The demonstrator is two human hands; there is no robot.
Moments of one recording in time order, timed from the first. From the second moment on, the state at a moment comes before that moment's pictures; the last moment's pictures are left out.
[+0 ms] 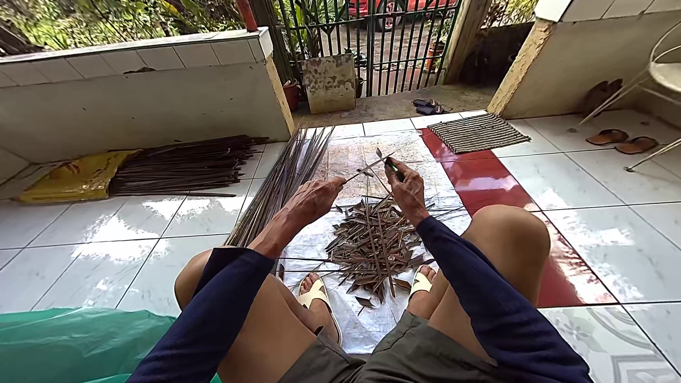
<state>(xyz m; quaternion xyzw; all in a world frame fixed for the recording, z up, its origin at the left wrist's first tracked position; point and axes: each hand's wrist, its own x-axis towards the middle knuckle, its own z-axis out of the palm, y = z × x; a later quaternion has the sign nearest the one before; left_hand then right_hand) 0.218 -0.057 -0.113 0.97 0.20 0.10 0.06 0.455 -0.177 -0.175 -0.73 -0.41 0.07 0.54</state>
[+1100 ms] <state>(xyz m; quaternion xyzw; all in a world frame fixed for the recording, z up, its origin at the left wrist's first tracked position) 0.206 -0.058 -0.100 0.90 0.19 0.06 0.38 0.427 -0.185 -0.173 -0.65 -0.49 0.12 0.57</state>
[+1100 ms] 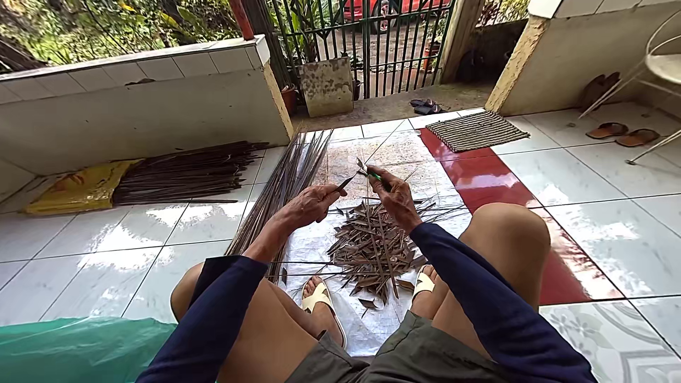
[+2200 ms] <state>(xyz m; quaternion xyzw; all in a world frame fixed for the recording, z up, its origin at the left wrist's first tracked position) 0.207 -0.060 -0.118 0.97 0.24 0.09 0.01 0.398 -0.197 -0.164 -0.68 -0.52 0.14 0.50</state>
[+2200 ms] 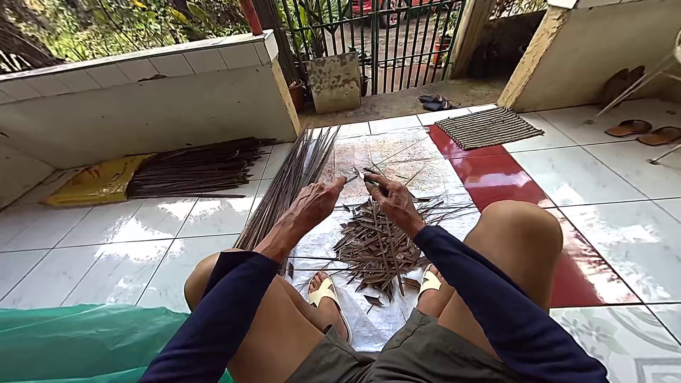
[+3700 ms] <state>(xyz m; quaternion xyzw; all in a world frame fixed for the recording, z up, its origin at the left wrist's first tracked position) 0.203 -0.060 -0.103 0.95 0.24 0.11 0.14 0.454 -0.195 -0.167 -0.65 -0.38 0.15 0.64</state>
